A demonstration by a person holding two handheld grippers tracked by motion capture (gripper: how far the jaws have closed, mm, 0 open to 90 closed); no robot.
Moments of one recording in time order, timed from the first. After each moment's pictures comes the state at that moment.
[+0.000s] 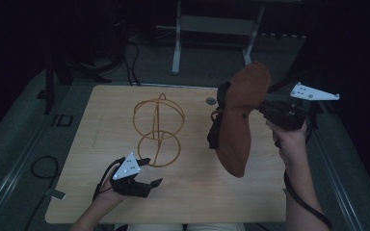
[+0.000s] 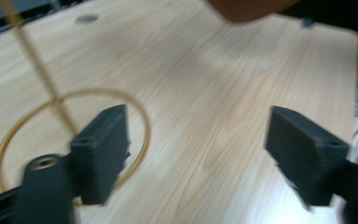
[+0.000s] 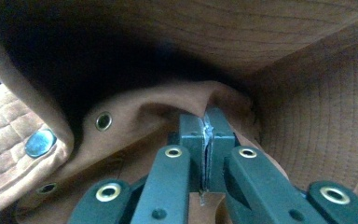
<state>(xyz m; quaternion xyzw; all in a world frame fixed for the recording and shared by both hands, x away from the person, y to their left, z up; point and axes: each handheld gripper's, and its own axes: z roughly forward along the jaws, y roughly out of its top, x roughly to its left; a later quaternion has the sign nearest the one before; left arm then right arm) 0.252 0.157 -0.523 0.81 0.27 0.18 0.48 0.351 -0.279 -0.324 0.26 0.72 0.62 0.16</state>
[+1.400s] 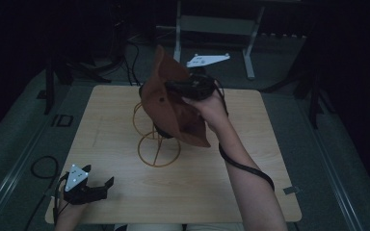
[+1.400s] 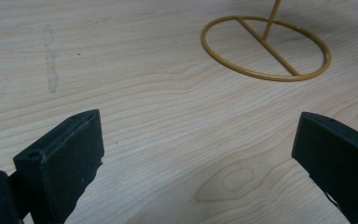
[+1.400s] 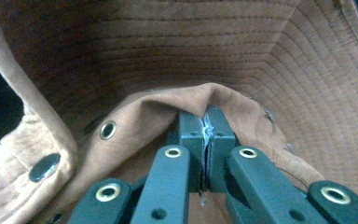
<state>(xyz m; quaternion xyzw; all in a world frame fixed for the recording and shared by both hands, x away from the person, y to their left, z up) 0.225 0.271 -0.576 0.70 0.48 0.28 0.44 0.418 -0.071 -0.312 0.18 0.80 0.56 0.08</state>
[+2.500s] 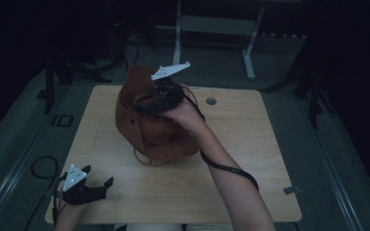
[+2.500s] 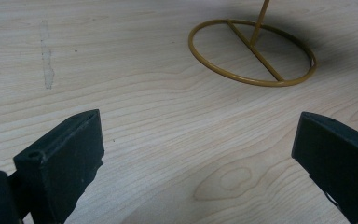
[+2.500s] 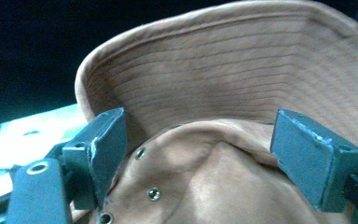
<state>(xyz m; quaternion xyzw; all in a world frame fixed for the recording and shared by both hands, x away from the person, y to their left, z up) 0.224 0.275 -0.577 0.70 0.49 0.27 0.46 0.415 -0.006 -0.340 0.15 0.84 0.52 0.06</state>
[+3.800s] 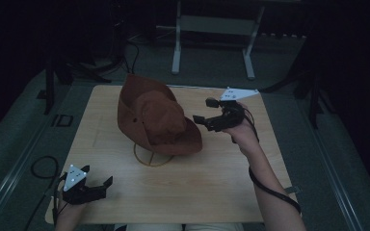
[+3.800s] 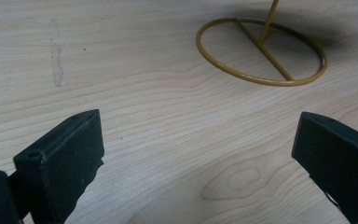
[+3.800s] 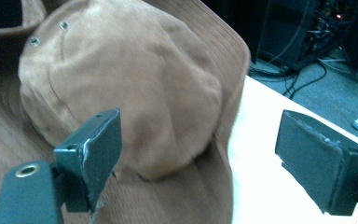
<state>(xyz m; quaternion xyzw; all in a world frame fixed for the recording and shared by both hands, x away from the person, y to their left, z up) 0.225 0.275 -0.579 0.69 0.49 0.28 0.45 0.407 -0.171 -0.394 0.23 0.81 0.53 0.13</state>
